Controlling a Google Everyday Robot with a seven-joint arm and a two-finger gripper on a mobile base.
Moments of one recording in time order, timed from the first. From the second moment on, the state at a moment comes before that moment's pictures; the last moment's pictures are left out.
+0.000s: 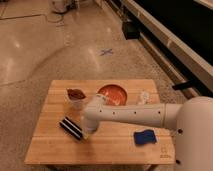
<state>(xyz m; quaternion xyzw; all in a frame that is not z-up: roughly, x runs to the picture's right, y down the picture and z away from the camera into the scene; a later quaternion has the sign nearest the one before) -0.125 0.245 0.802 -0.31 -0.24 -0.21 0.89</state>
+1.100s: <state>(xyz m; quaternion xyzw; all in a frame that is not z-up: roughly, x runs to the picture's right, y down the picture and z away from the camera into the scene) -0.230 0.206 0.810 -0.27 -0.29 -0.28 0.88</state>
